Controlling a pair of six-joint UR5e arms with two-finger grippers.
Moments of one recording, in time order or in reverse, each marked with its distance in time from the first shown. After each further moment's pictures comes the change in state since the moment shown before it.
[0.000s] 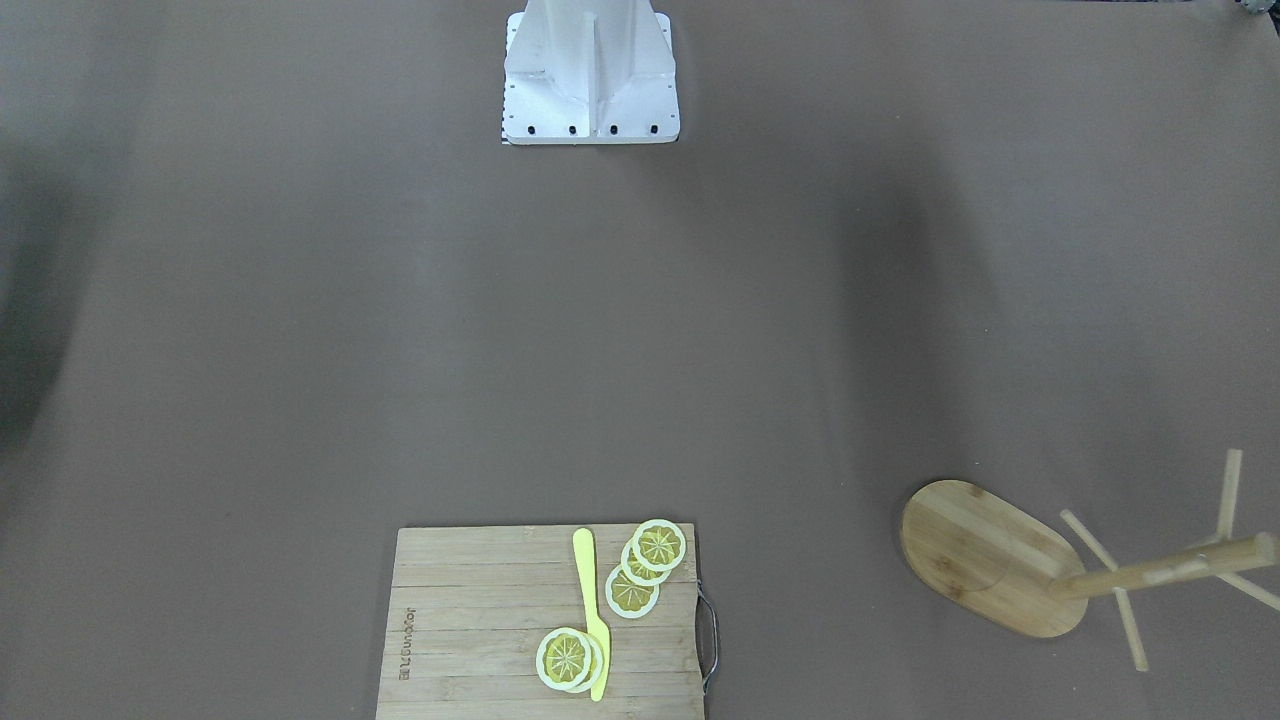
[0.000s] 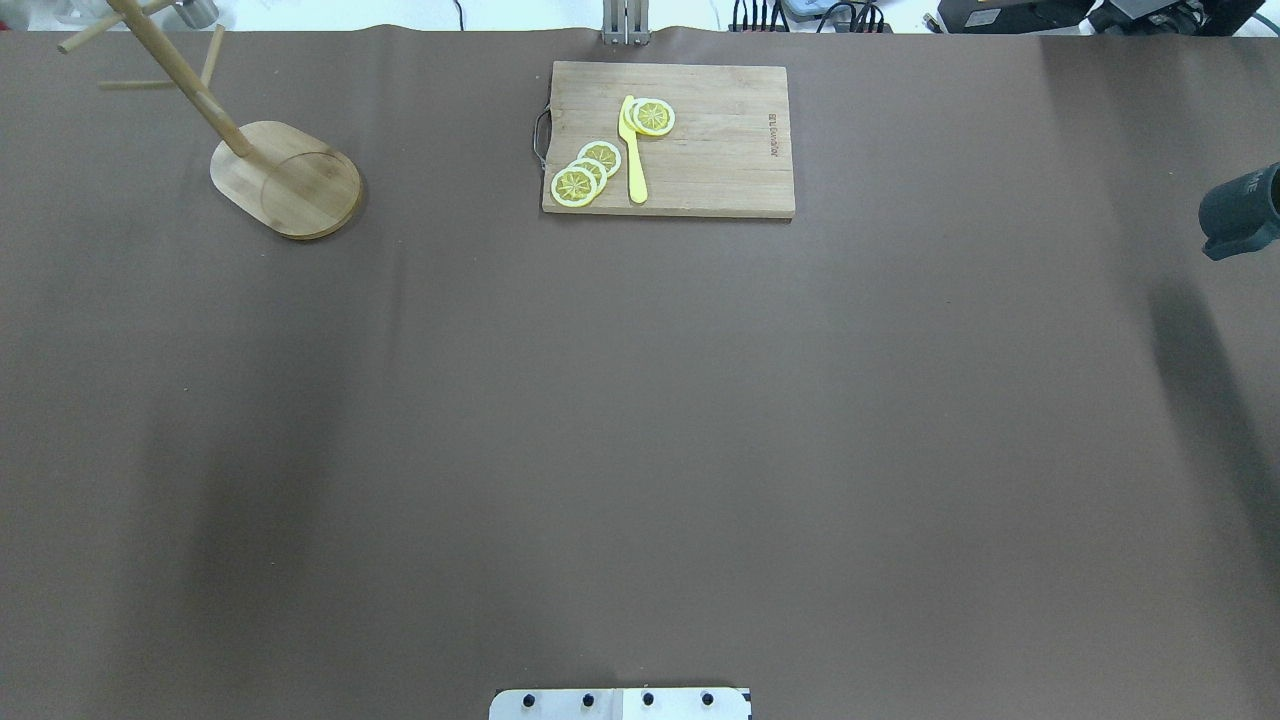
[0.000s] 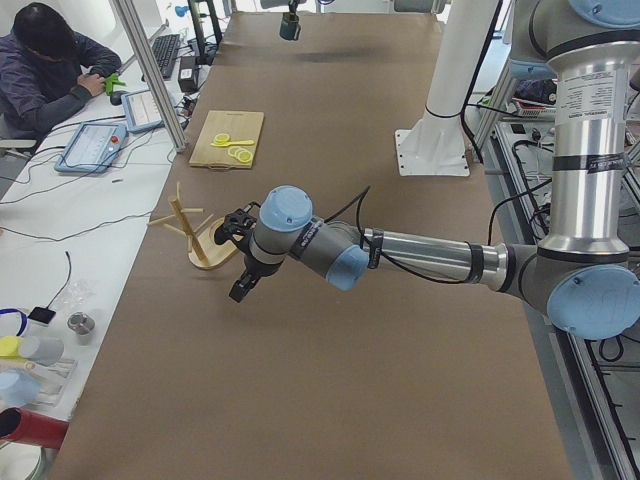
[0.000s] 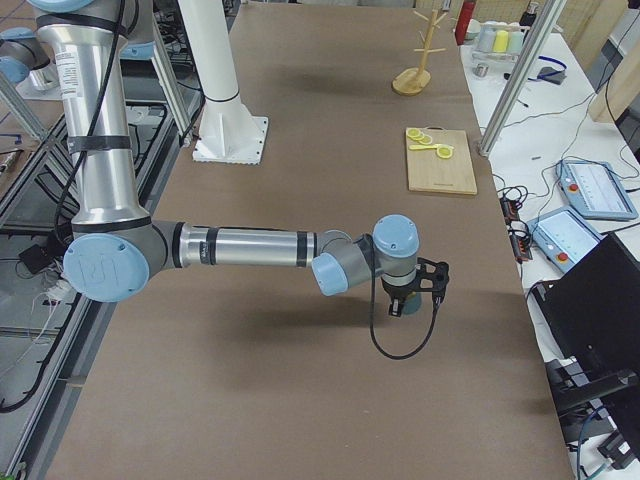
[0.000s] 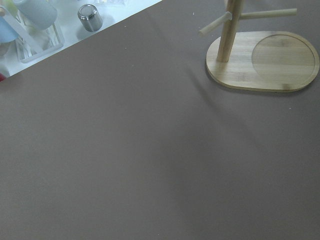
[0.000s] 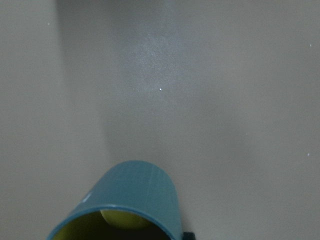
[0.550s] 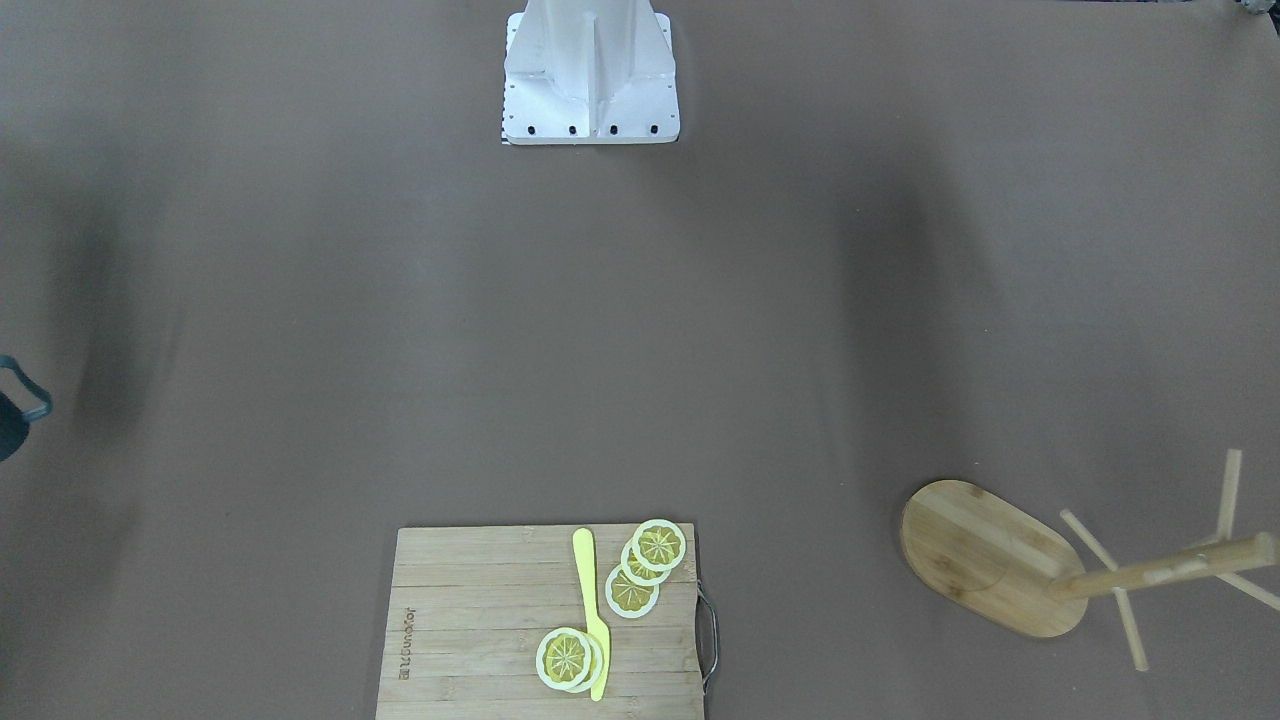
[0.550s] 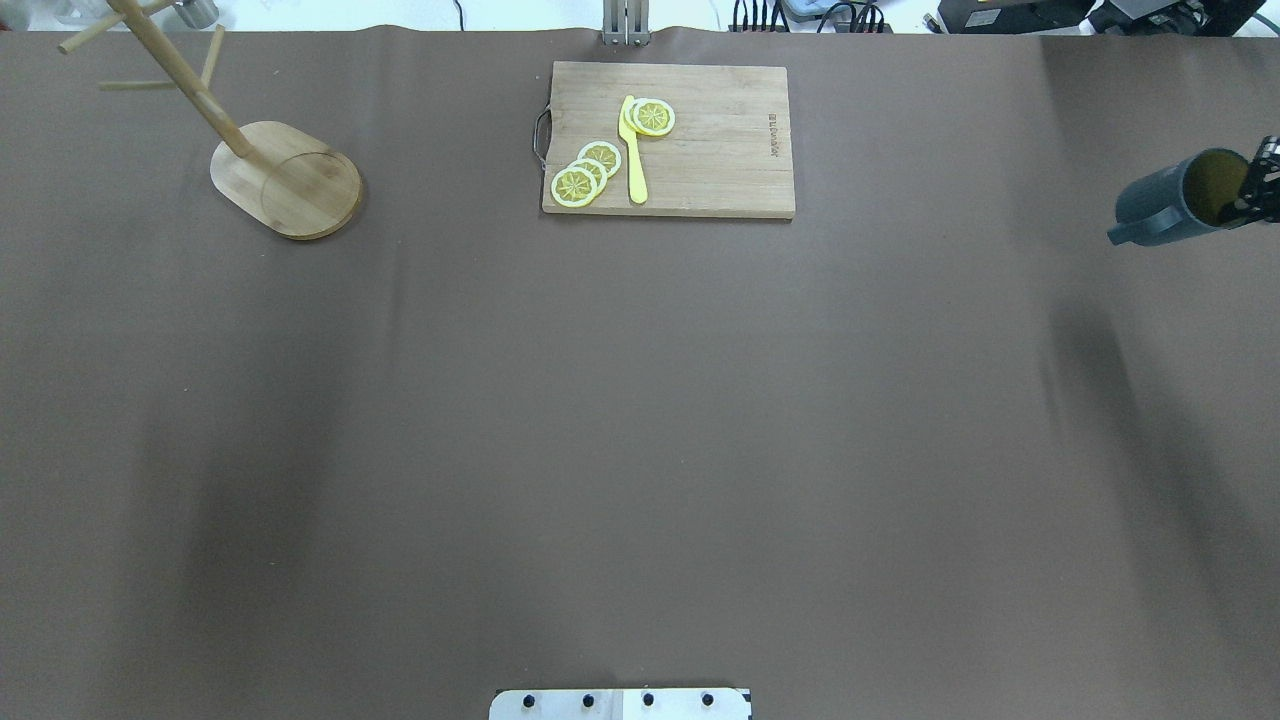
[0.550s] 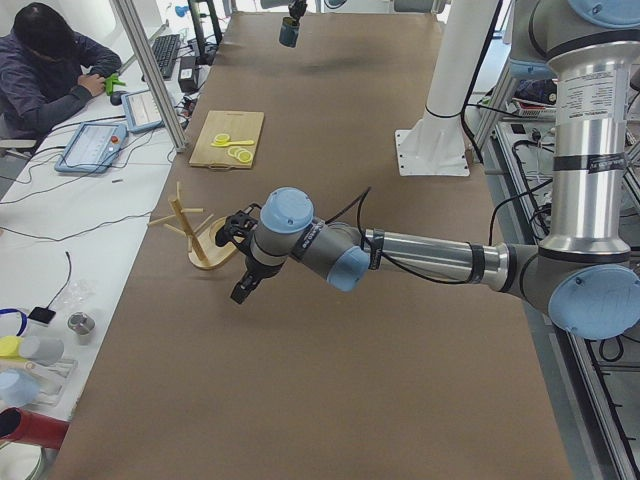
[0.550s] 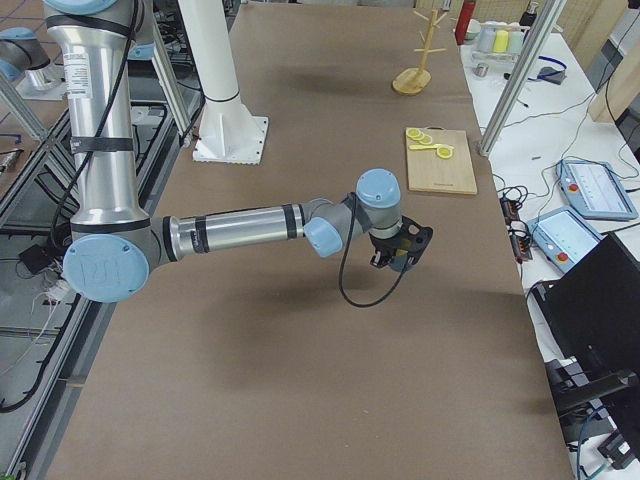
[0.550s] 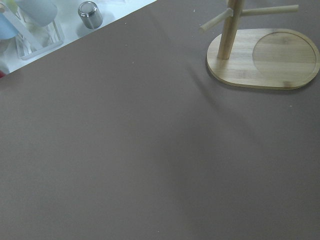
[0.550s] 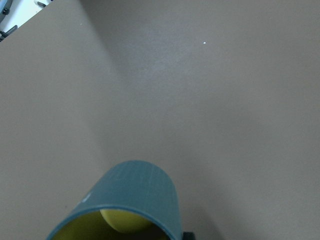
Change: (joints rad) left arm 0.000 0.004 0.002 0.000 0.000 -0.001; right arm -0.174 -0.034 0.240 -0.002 -0.051 0.521
